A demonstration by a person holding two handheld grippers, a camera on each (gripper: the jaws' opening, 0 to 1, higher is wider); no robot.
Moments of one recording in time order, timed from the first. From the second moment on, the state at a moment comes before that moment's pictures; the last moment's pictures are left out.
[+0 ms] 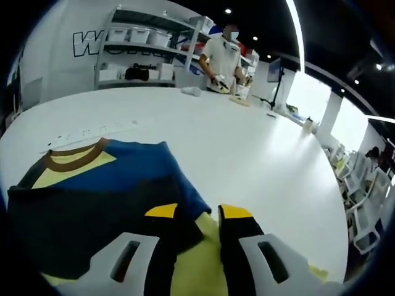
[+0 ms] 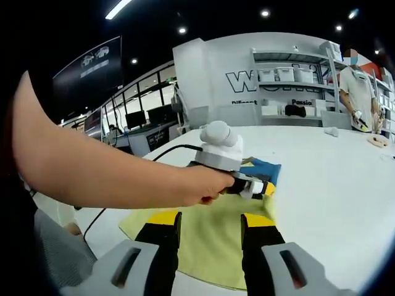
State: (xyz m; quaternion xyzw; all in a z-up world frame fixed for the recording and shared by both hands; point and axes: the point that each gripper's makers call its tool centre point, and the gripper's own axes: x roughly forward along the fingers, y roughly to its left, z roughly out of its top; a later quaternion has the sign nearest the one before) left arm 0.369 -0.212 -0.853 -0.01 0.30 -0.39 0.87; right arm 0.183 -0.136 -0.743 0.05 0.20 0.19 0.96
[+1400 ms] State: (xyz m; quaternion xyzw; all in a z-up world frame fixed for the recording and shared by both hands) left arm 0.407 -0.084 -0.795 0.02 0.23 -0.29 0.93; right arm 0.180 -0.122 -0.752 0.01 0.21 0.22 0.95
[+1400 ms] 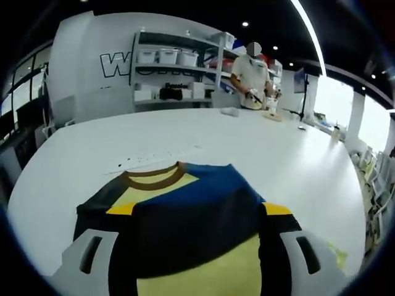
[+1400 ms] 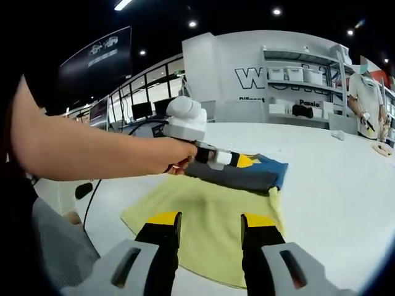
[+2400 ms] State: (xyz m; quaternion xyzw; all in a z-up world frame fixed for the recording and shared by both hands) left arm 0.391 -0.006 -0.798 0.00 0.22 -0.24 0.94; right arm 0.245 -0.144 -0.731 -0.04 0.20 0.22 0.95
